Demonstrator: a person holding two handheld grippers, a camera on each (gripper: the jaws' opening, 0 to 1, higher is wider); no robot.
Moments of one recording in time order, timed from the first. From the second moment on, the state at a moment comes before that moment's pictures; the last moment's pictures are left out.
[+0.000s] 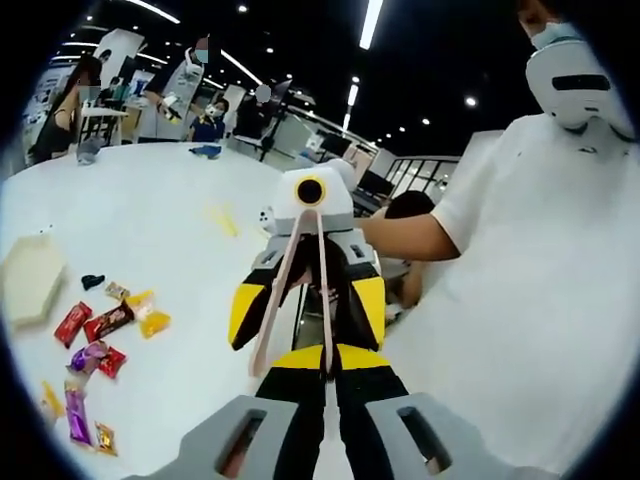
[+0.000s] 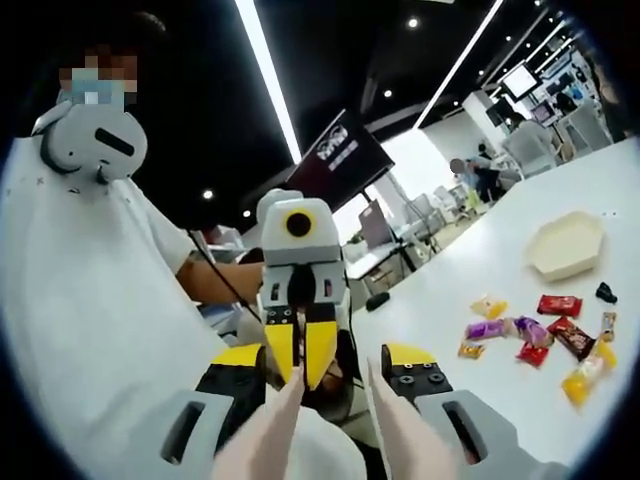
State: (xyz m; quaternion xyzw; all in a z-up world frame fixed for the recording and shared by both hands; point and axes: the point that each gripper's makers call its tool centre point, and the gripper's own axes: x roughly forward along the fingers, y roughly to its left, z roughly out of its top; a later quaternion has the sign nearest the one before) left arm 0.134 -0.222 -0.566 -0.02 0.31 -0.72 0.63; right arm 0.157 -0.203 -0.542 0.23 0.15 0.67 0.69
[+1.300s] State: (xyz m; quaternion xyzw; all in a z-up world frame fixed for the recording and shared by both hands) left arm 0.133 -0.222 -0.567 -0.02 0.31 -0.70 0.64; right arm 0.148 -0.191 -0.555 0.21 0.18 0.67 0.69
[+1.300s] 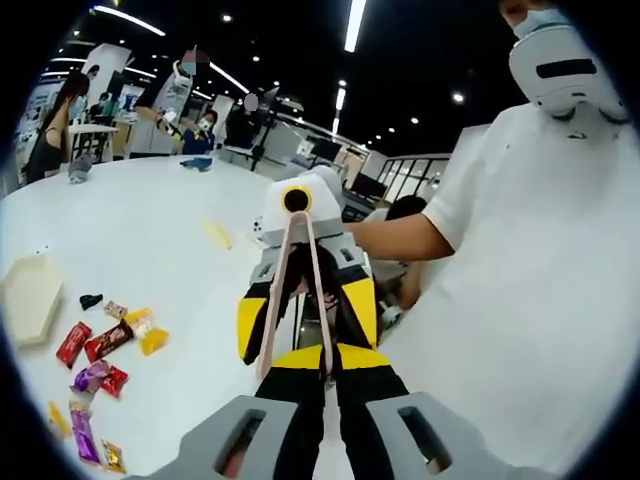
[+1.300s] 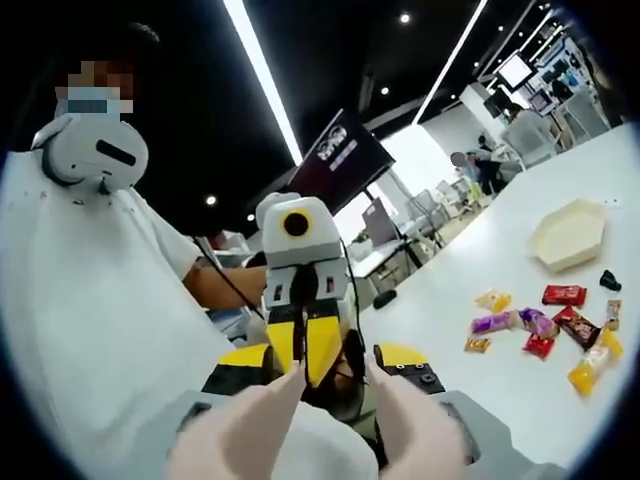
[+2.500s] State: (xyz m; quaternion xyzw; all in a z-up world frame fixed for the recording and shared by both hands) left arm 0.130 -0.232 -0.559 -0.09 0.32 -0.69 0.64; right arm 0.154 -0.198 -0.542 0.25 0.16 0.66 0.69
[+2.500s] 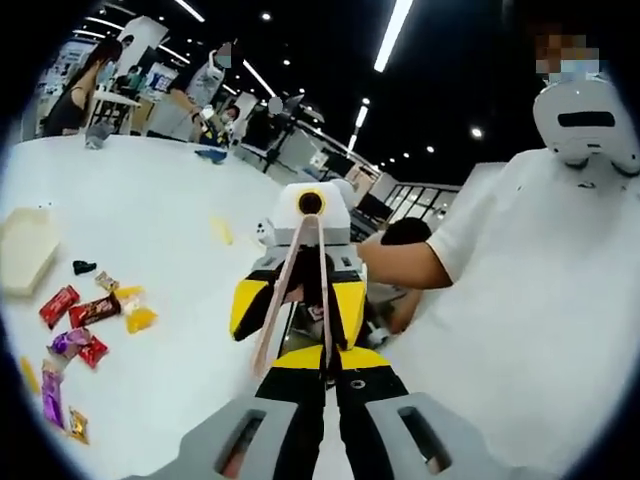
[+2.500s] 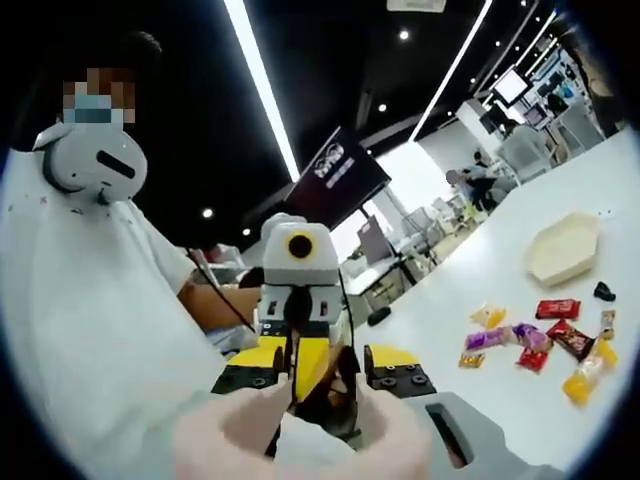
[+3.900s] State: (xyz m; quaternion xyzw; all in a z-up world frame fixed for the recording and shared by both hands) left arm 0.128 -0.237 -0.559 -0.07 0.37 -0.67 0.63; right arm 0.157 -0.202 -0.541 0.29 0.18 0.65 0.68
